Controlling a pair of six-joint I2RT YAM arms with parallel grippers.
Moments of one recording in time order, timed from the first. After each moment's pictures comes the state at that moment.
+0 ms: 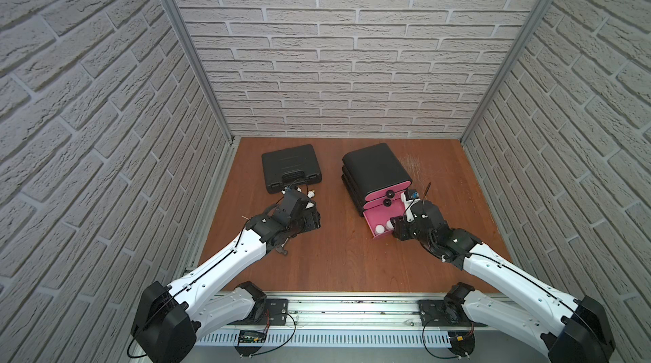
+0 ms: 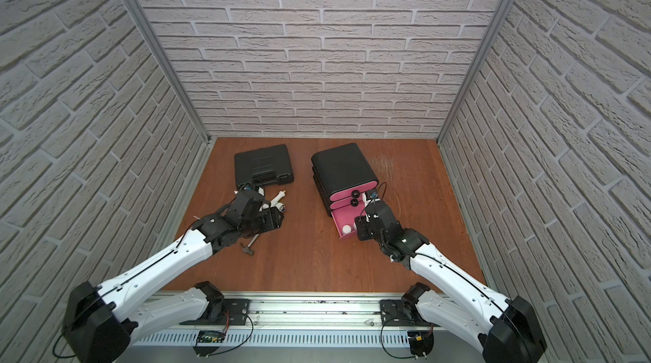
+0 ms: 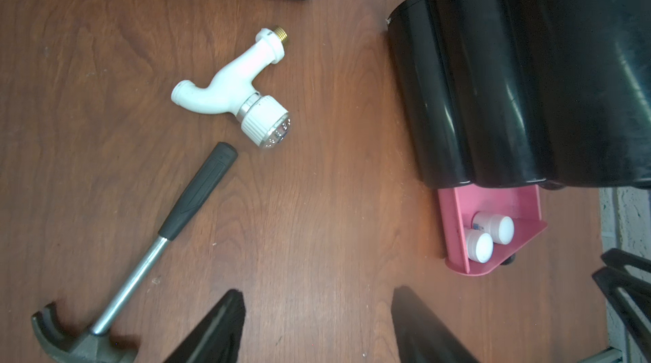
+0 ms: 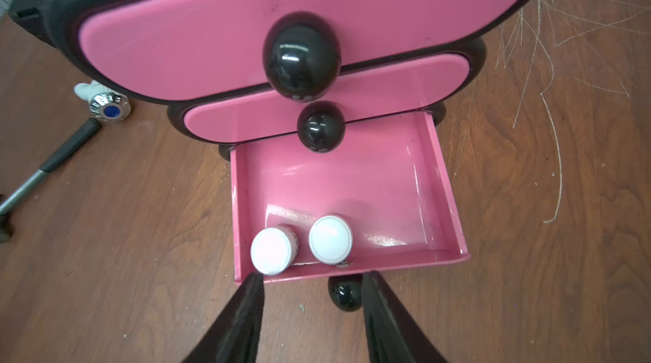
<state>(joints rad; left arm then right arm) -0.53 1.09 0.77 -0.59 -0.05 -0.78 0.55 0.91 0.60 -0.46 0.17 0.40</state>
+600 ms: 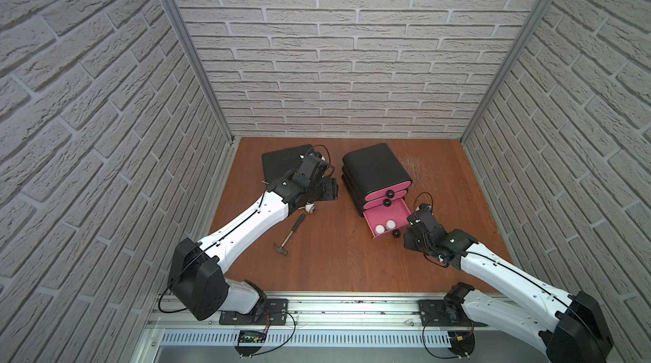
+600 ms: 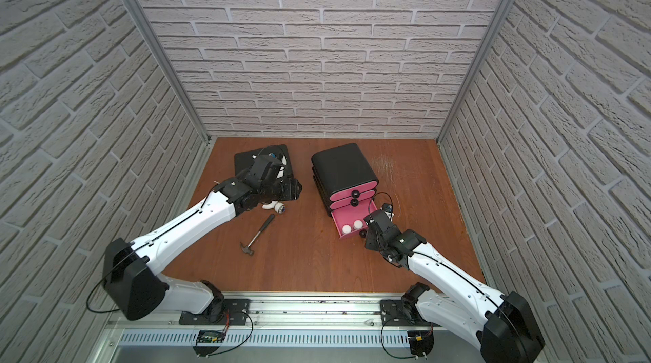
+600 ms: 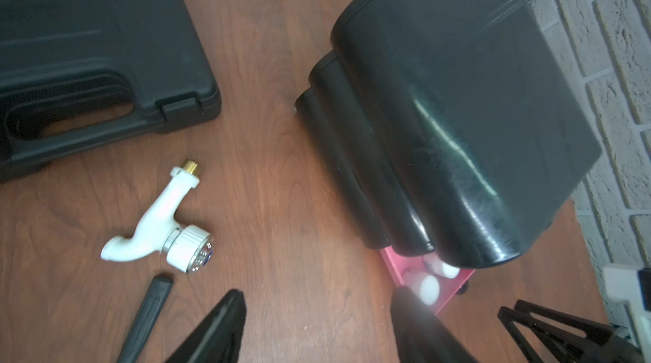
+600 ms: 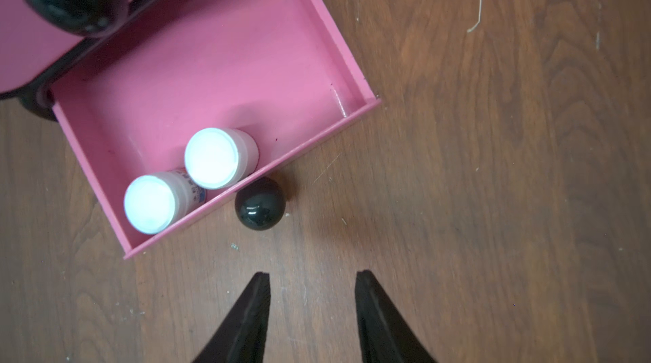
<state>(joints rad) -0.53 1.44 1.24 -0.61 -0.01 -0.55 0.53 0.99 0.56 -0.68 0.26 0.80</state>
